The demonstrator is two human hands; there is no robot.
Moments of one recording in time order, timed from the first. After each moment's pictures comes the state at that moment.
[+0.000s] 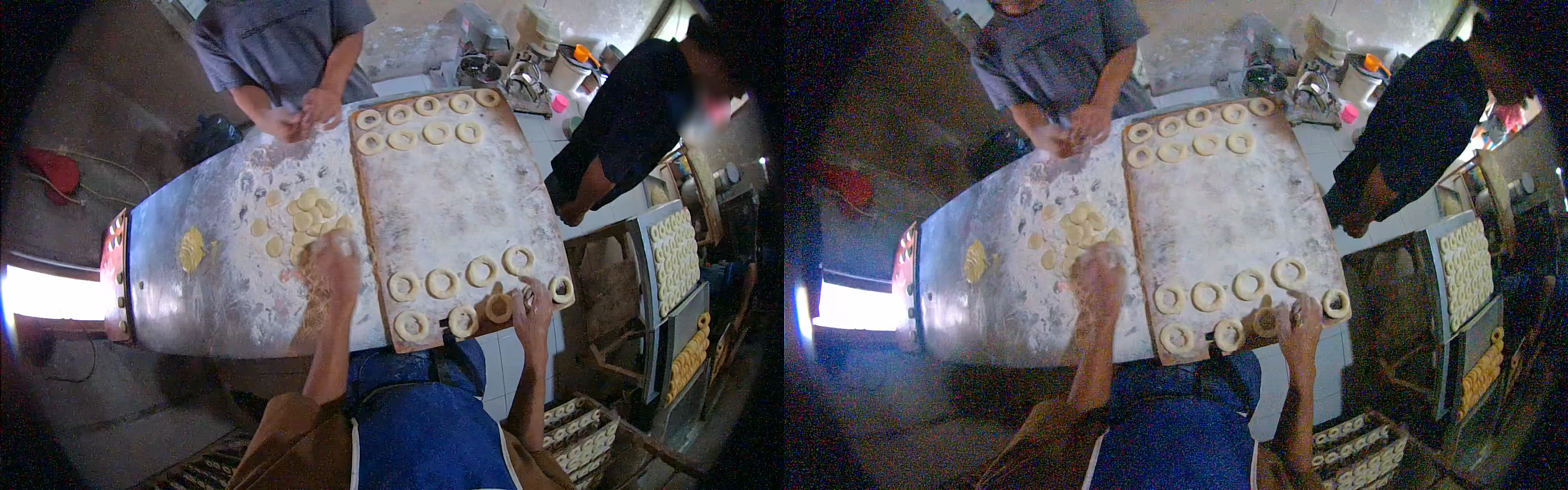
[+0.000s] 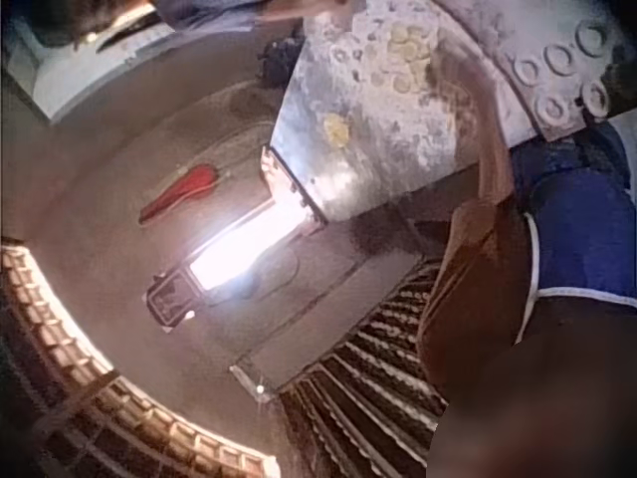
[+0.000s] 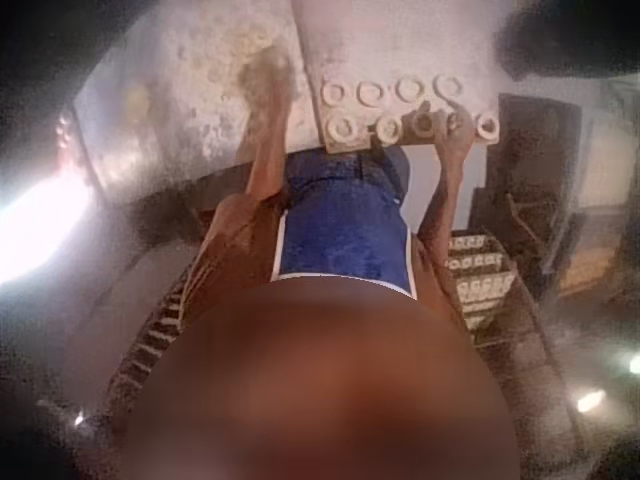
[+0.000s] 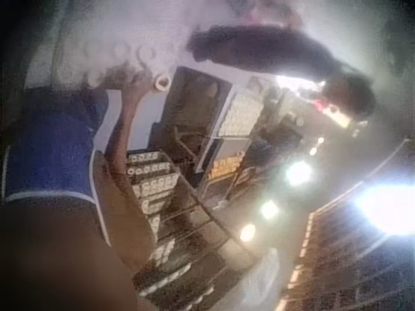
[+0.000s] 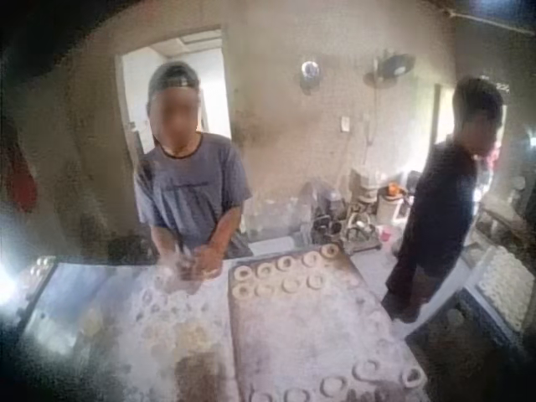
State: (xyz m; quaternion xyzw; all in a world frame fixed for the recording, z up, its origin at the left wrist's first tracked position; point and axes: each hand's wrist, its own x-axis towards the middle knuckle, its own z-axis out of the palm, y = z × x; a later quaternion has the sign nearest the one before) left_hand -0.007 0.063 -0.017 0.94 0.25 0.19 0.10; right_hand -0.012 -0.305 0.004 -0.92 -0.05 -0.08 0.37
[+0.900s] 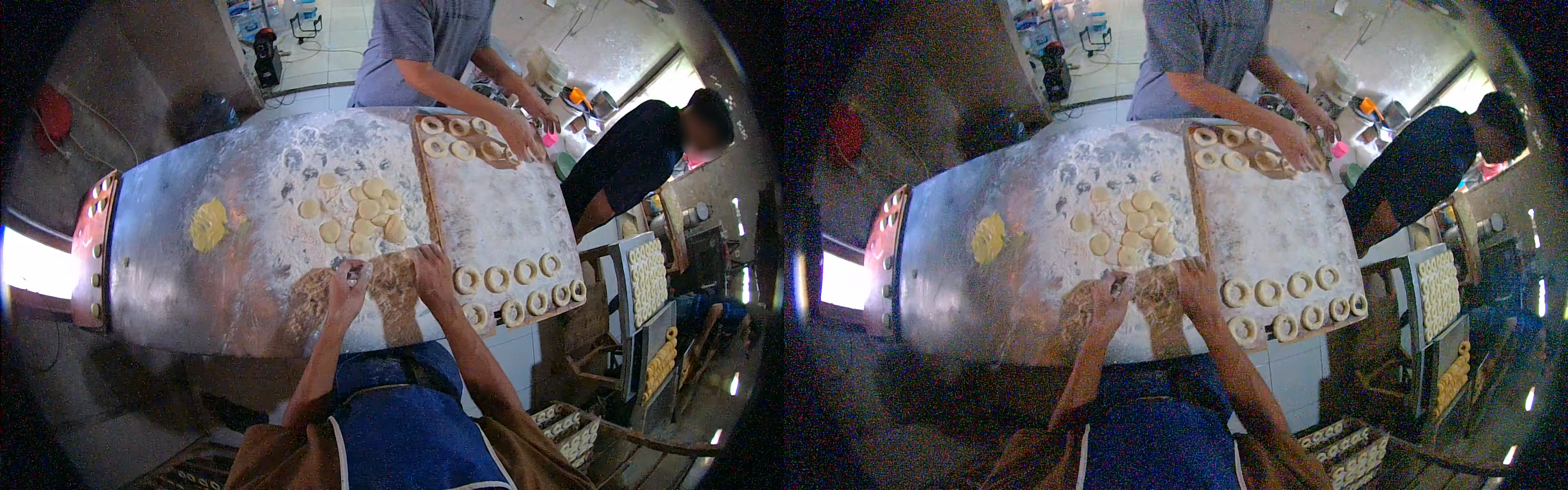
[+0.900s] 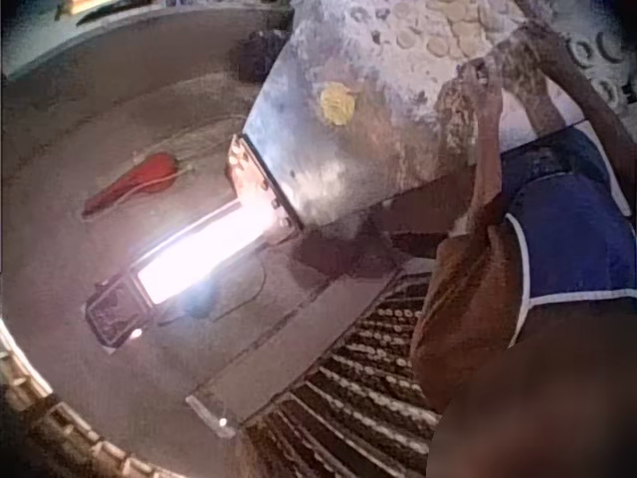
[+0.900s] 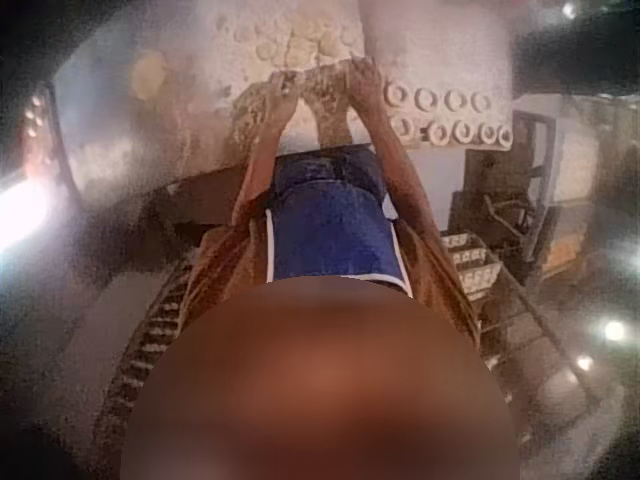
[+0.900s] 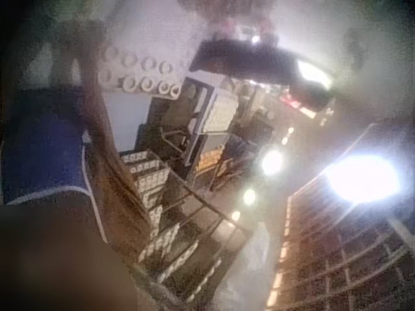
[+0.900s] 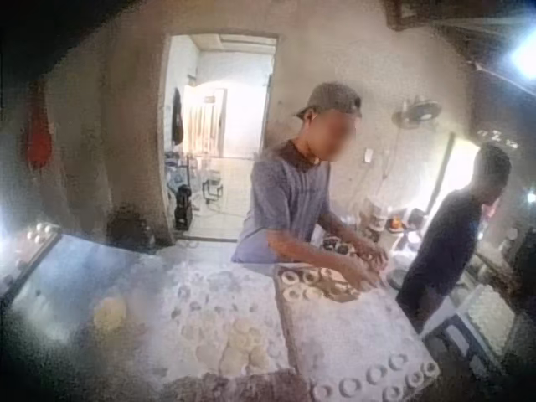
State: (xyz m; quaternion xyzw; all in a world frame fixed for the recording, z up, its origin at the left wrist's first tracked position) left_hand -0.136 0.188 -0.039 0.82 0.19 0.18 0.52; right_hand -0.033 0.008 -0.057 -0.90 -0.35 -0.13 0.23
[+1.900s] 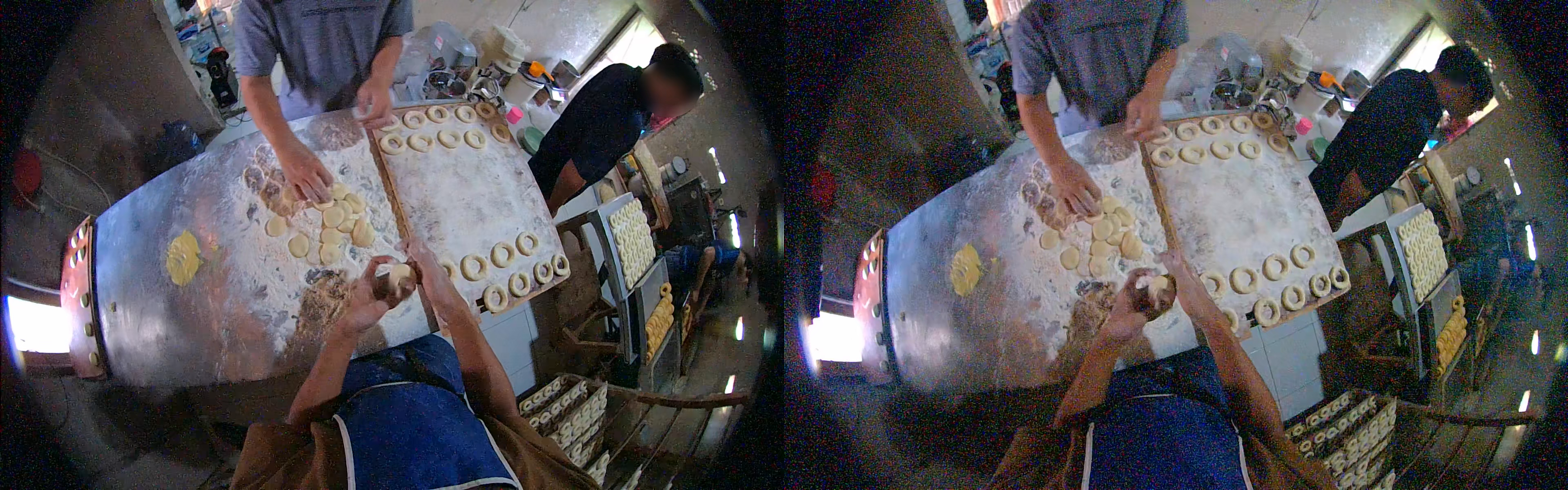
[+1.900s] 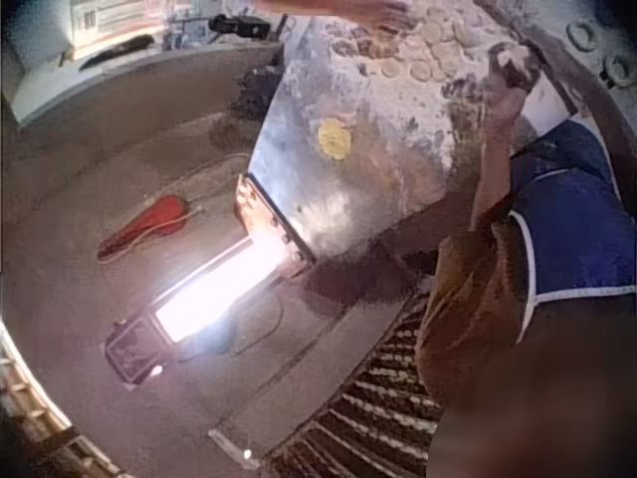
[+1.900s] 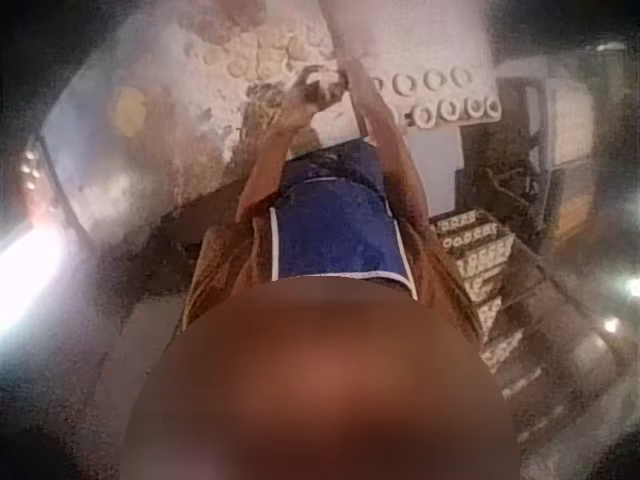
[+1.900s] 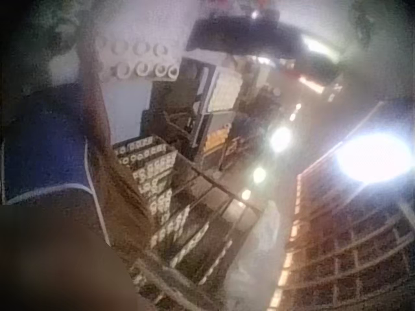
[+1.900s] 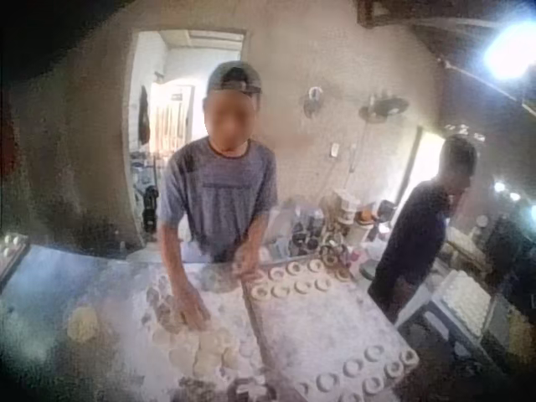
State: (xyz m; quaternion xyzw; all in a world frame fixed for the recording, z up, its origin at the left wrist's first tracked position) left_hand -0.108 0.126 -0.010 0.43 0.00 -0.11 0.90; right_hand -0.038 -0.026 -0.022 -0.79 -0.14 0.11 0.59
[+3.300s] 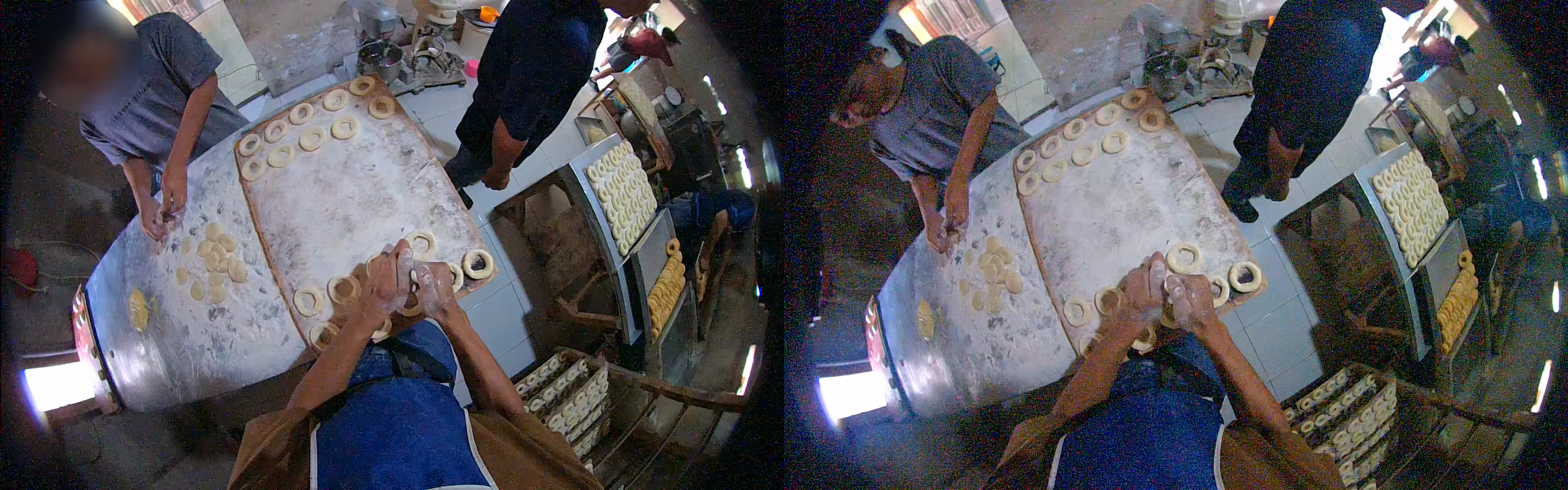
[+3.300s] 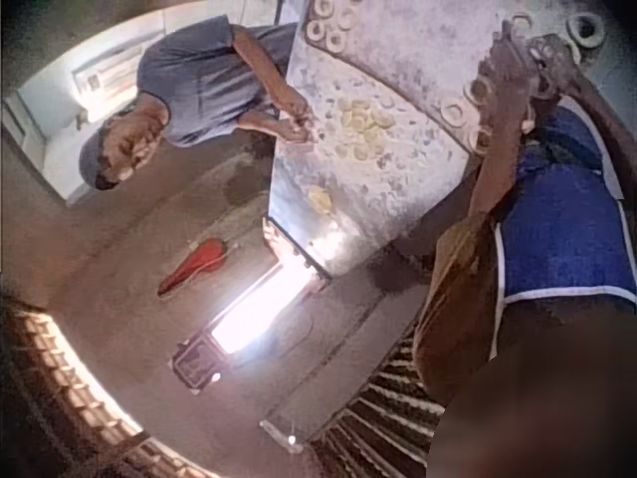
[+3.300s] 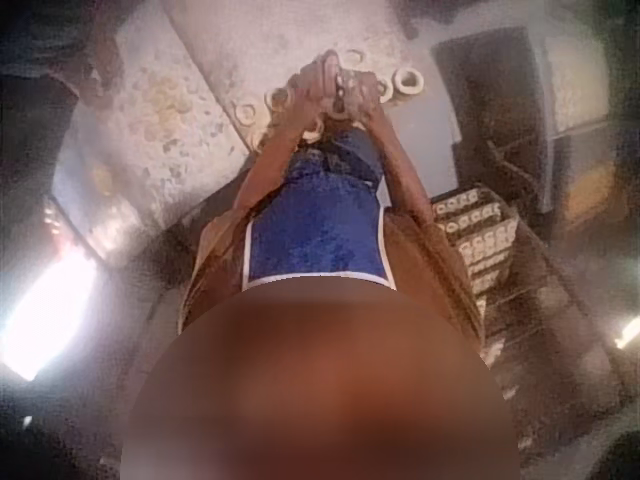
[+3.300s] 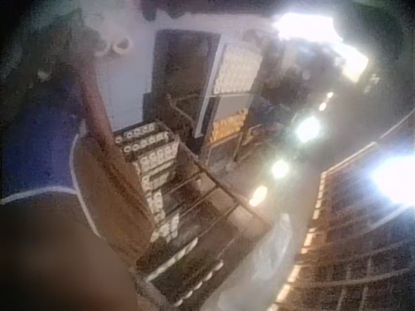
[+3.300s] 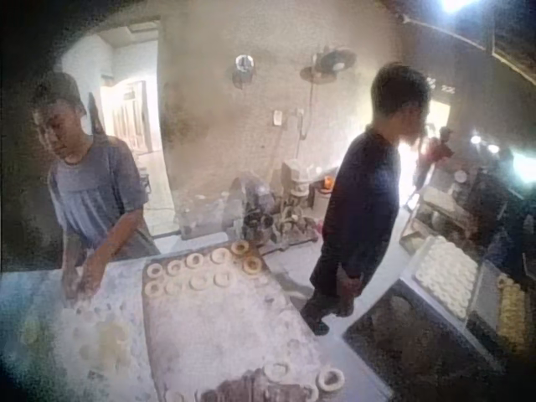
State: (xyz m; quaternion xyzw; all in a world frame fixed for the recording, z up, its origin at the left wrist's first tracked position) left_hand 0.036 -0.178 -0.010 0.90 -0.08 0.06 0.42; right_hand 0.022 -0.318 -0.006 -0.80 -0.09 0.02 0.59
